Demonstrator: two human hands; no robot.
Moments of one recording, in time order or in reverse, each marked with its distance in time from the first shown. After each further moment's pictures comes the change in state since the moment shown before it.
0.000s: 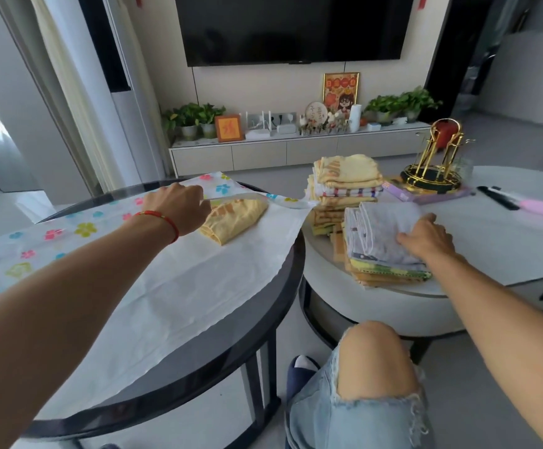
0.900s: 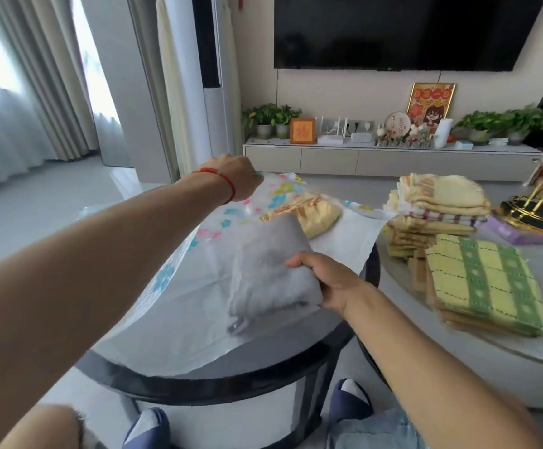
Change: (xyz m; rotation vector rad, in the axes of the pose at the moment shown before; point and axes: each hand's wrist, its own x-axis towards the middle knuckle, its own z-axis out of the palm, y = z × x) left_hand -0.004 -0.054 -0.052 -0.209 -0.154 -0.252; right_hand -0.202 -0.192 0.103 0.961 -1.373 -0.135
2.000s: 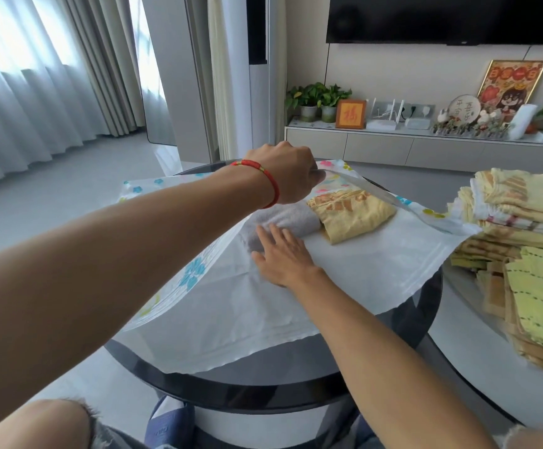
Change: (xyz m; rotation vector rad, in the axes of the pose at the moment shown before) left_hand -0.003 -0.007 0.014 0.051 0.038 0.171; right_hand 0.154 0.024 0.080 -1.703 0.208 -0.439
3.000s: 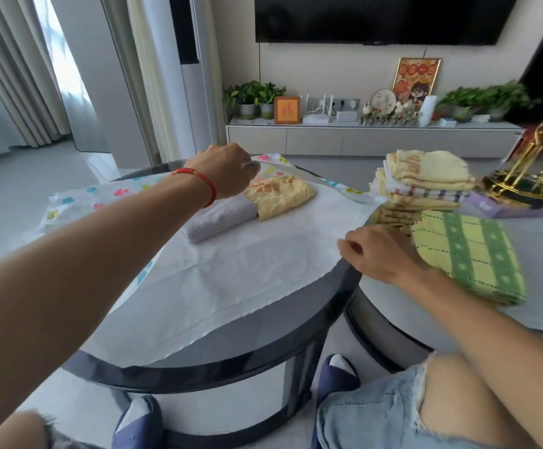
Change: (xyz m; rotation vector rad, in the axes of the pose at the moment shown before) left_hand -0.009 0.016 0.006 -0.229 0.036 -0.035; right_hand -0.195 0.163 -0.088 -0.166 0.372 0.179
